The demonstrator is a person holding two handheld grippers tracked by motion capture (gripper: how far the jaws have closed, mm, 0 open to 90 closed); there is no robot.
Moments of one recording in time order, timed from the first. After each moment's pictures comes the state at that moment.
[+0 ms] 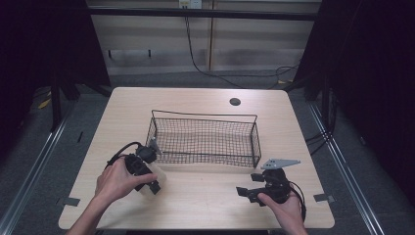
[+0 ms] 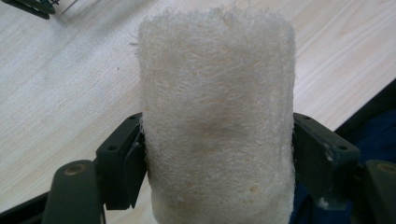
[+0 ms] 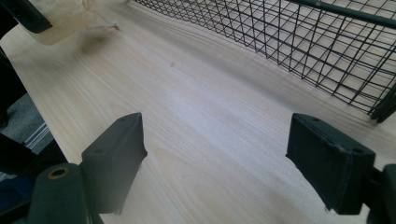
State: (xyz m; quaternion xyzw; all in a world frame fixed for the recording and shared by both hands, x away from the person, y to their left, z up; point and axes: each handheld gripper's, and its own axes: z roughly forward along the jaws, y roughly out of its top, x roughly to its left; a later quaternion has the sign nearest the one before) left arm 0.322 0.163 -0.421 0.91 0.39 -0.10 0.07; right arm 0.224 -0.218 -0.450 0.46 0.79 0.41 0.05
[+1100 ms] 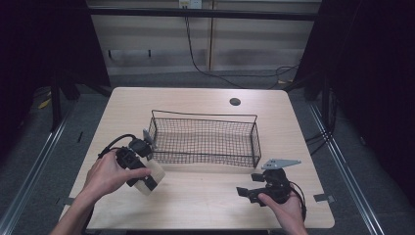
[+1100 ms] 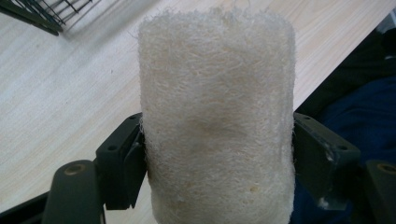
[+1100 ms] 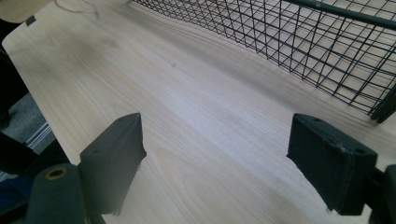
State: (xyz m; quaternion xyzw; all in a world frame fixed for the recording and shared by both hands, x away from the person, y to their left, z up) left arm 0.319 0.172 -0.378 0.92 0.36 -0.12 0.10; right arm 0.223 -0.218 -0.449 0.46 0.79 0.41 0.05
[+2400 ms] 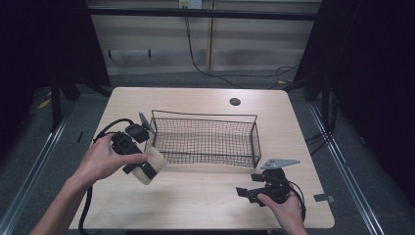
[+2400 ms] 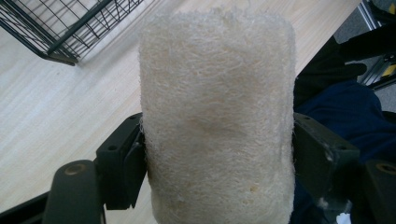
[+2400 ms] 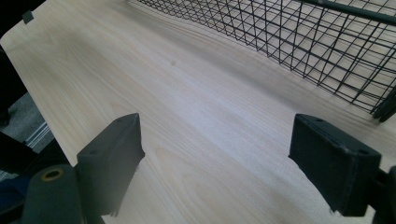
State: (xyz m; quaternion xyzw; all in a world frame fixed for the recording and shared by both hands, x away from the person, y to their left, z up) left arm 0.331 0.170 -0.334 0.92 0.34 -0.13 0.12; right arm 0.224 -0.217 -0.450 0.46 0.79 0.40 0.04
